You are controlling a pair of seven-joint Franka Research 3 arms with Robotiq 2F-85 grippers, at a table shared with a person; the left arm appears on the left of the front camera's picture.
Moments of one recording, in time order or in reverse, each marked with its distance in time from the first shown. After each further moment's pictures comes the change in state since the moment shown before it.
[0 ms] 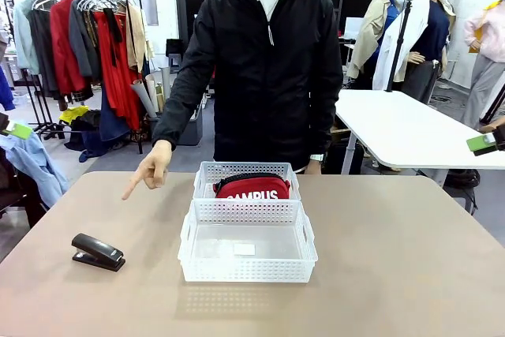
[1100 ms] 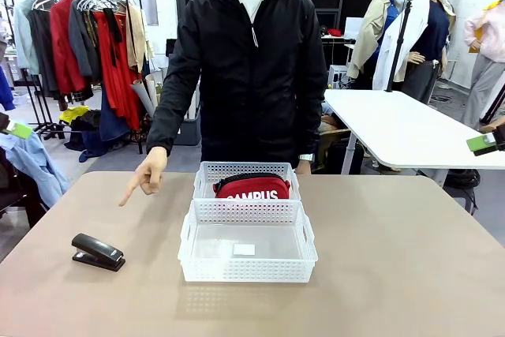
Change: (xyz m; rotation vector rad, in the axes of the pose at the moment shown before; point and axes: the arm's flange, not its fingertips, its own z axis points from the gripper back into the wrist) left arm 0.009 0.002 0.000 0.007 0.027 -0.039; right arm 0.000 0.000 0.000 0.000 0.000 0.000
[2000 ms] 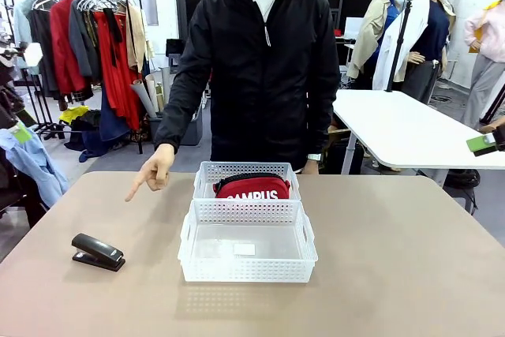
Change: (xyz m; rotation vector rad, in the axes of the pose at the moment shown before) left arm 0.083 0.077 -0.064 -0.178 0.474 -0.542; right arm 0.000 -0.001 0.000 -0.001 0.002 -0.002
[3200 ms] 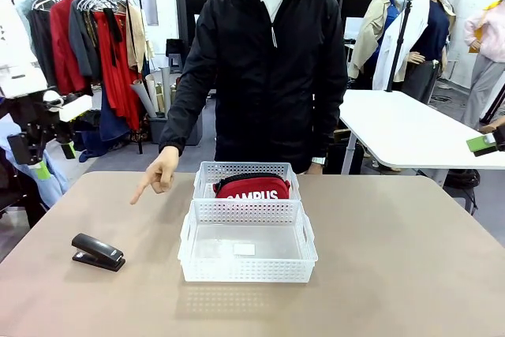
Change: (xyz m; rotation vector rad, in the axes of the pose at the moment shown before) left arm 0.042 -0.017 -0.092 -0.171 0.171 -0.472; right arm 0.000 0.000 0.000 -0.001 0.001 -0.001
